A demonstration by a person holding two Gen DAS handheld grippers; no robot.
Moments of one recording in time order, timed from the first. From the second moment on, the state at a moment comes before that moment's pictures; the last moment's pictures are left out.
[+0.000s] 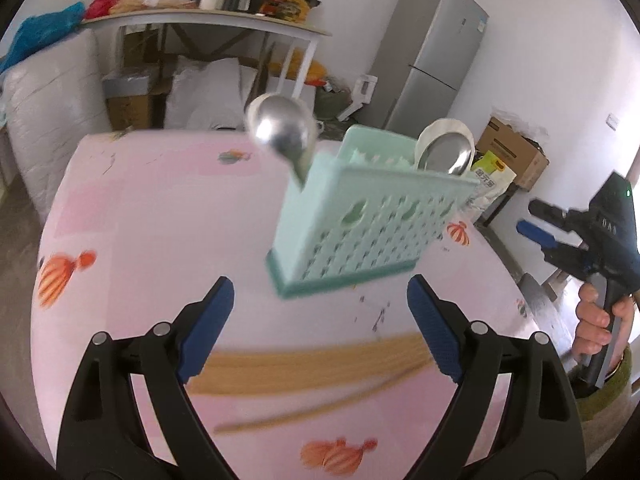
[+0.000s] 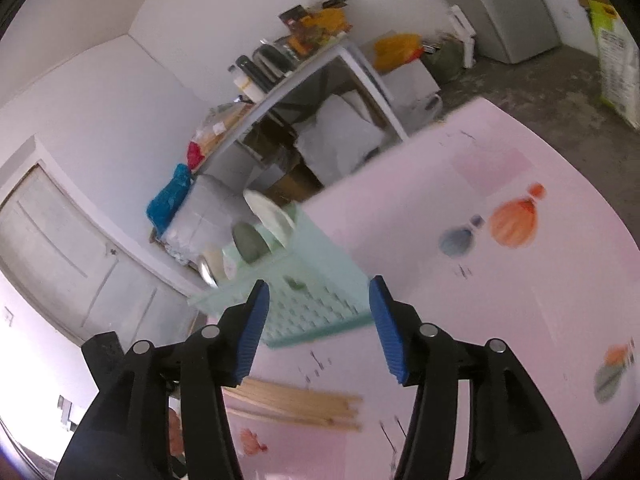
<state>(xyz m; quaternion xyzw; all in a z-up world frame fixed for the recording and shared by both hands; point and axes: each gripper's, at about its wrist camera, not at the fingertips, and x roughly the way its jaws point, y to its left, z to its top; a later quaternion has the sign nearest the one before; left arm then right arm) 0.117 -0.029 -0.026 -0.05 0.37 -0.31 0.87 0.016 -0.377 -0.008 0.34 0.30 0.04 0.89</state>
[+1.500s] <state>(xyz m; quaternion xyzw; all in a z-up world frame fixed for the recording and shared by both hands) 0.095 -0.016 -0.091 -0.05 0.49 -0.22 0.84 0.018 -0.196 -0.105 0.20 0.55 0.14 0.80</state>
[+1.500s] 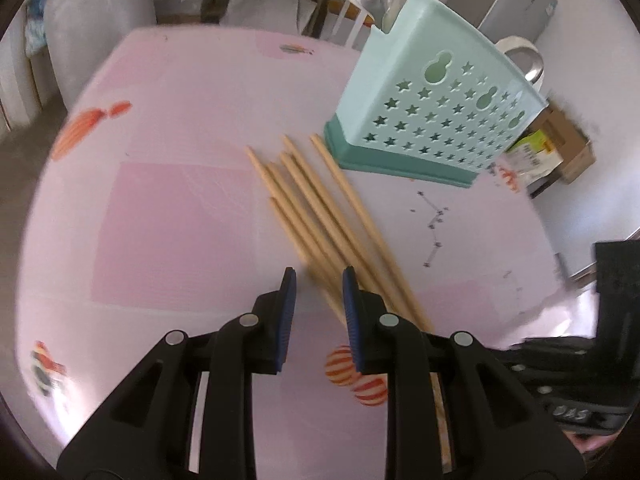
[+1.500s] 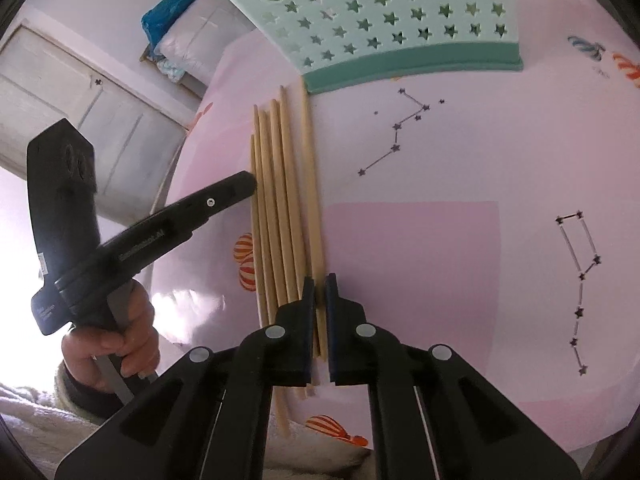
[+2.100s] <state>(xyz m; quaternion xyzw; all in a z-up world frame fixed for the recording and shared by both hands) 0.074 -0.041 -0.090 0.05 0.46 -0.20 0.86 0.023 -0.211 -0.096 0.14 0.53 0.07 0.84</state>
